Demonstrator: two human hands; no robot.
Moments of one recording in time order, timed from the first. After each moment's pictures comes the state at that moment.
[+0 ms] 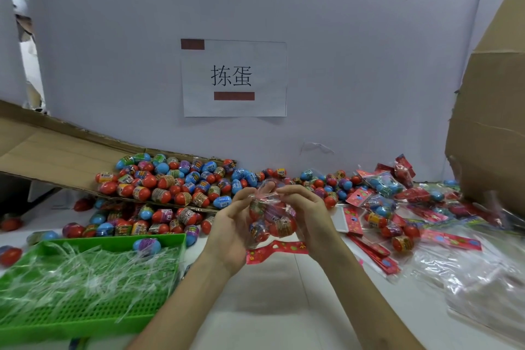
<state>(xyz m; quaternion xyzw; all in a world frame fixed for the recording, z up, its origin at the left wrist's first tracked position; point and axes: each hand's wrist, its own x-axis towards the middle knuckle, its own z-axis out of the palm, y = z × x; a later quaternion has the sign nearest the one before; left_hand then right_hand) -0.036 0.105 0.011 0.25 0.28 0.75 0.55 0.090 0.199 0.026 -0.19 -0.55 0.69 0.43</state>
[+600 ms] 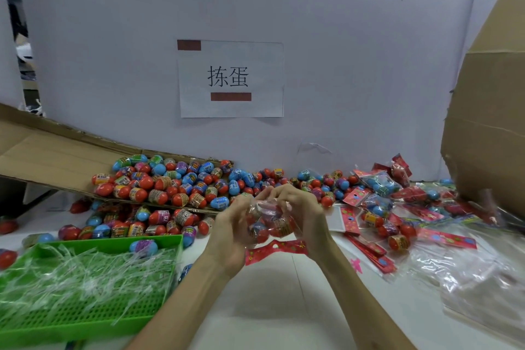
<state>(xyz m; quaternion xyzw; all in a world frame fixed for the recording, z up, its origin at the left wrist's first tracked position) -0.033 0.104 0.007 0.29 0.30 0.74 0.53 0.090 0.200 0.024 -0.12 -0.64 0.63 0.42</state>
